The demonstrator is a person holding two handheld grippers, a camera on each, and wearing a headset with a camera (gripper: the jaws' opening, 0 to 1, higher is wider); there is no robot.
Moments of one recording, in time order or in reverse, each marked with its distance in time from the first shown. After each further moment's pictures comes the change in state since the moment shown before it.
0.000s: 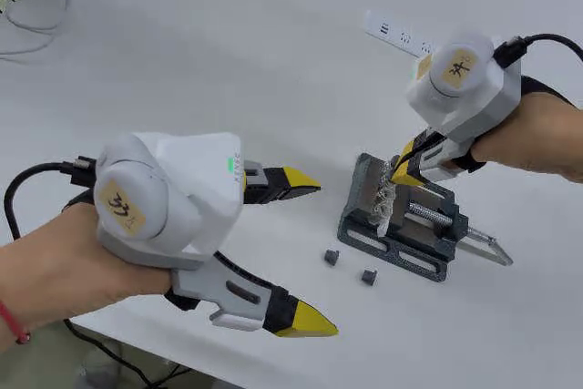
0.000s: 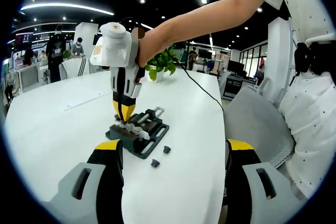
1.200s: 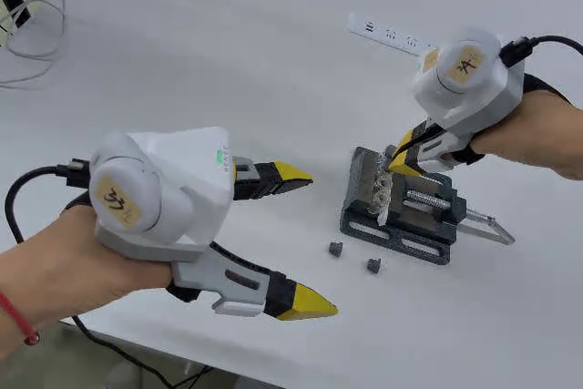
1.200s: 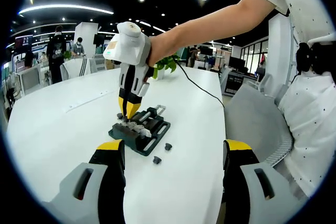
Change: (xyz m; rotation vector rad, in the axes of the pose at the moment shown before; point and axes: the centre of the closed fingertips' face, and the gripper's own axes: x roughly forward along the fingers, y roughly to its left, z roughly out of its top) left arm -0.008 0.000 -0.001 0.019 0.027 0.015; right arm -0.008 0.000 0.002 0.069 -0.161 -0.077
